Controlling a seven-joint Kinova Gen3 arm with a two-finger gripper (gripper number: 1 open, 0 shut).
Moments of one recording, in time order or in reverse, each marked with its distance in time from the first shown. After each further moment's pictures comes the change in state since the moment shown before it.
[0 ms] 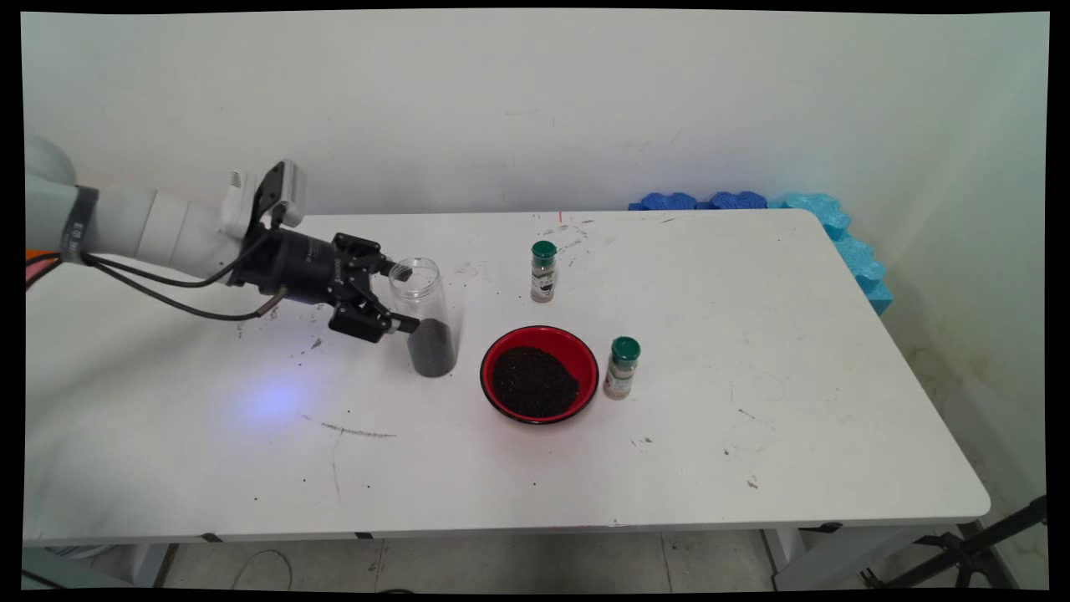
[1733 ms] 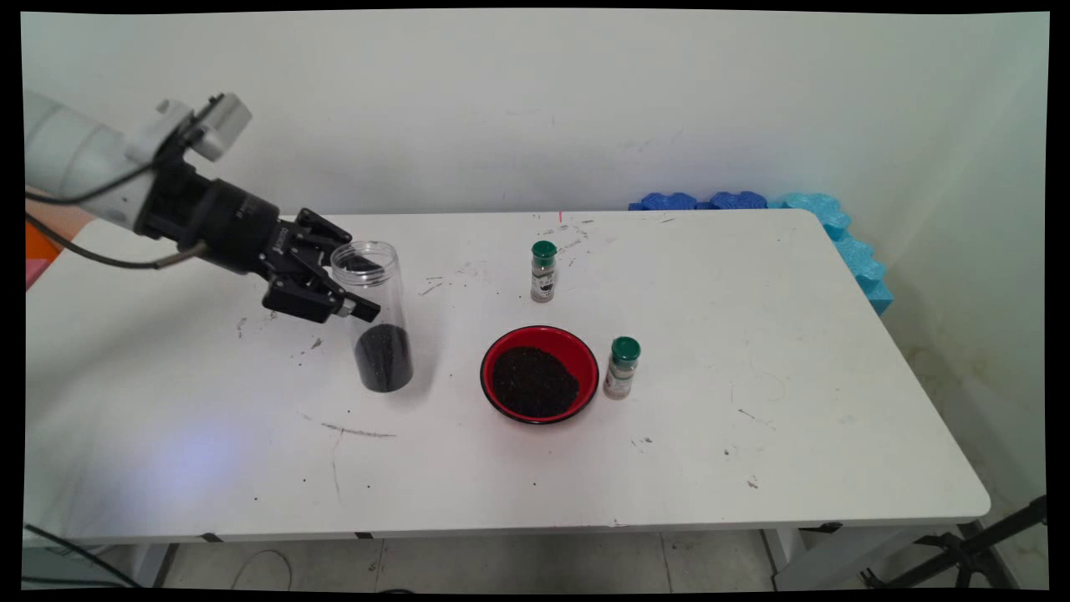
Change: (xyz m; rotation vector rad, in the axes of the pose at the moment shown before) arm 0.068 0.017 -0.081 -0.174 -0.064 -0.042
